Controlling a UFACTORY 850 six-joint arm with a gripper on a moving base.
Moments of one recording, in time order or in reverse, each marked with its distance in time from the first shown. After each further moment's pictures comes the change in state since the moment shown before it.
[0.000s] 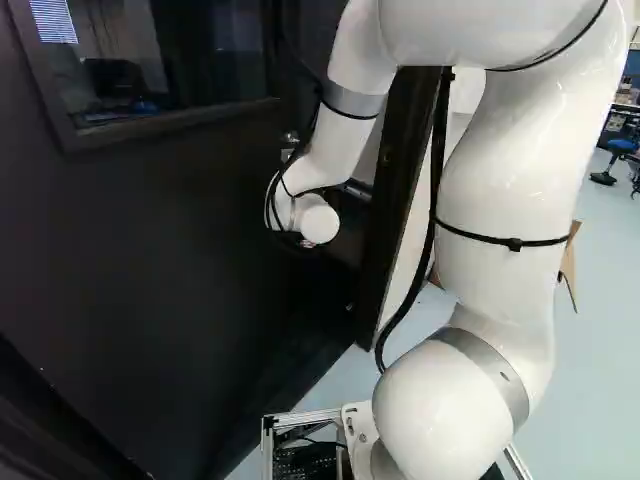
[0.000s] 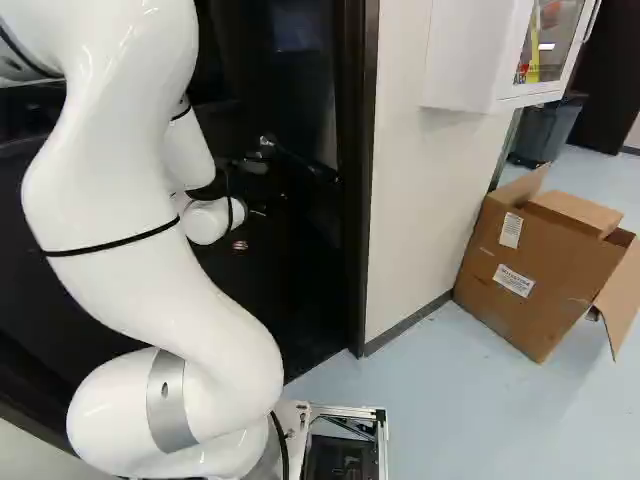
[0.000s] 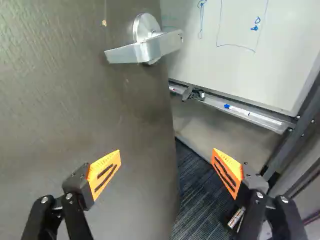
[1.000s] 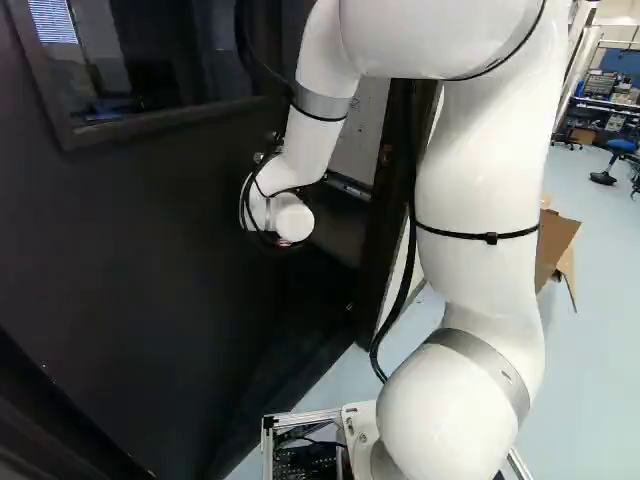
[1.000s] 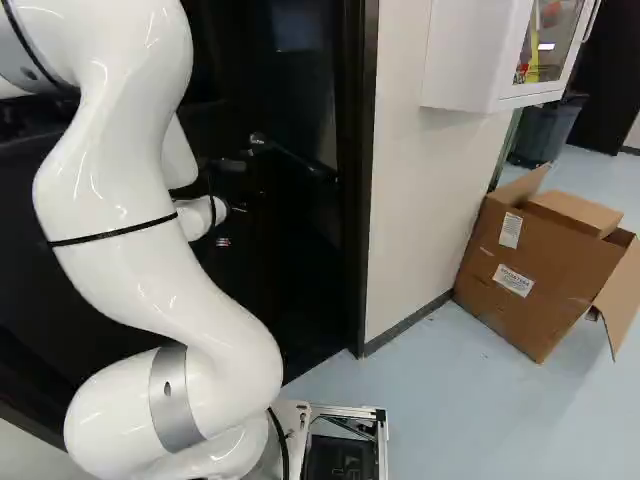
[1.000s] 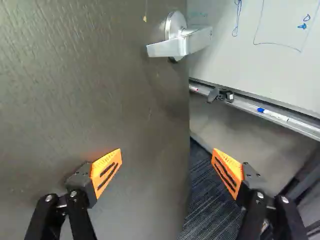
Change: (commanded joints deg) arm 6.1 -5.0 -6.0 0.0 0.0 0.0
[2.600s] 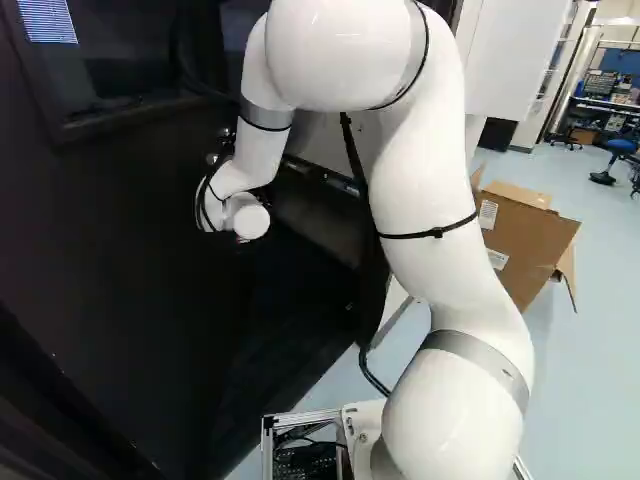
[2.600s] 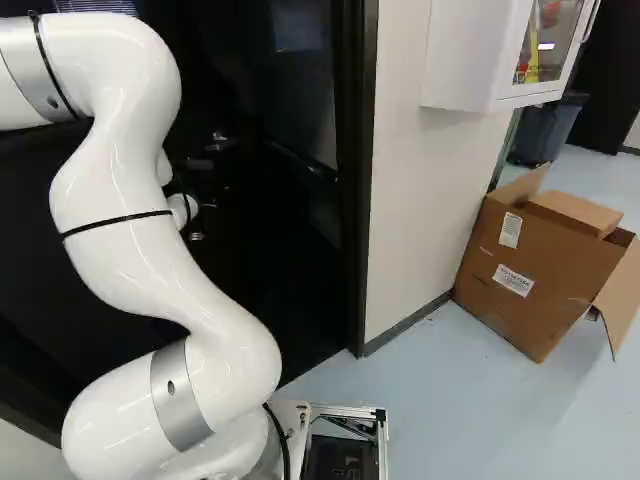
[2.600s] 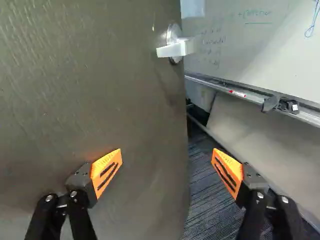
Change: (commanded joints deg) arm 8.5 -11.7 -14.9 -1.9 0.0 0.0
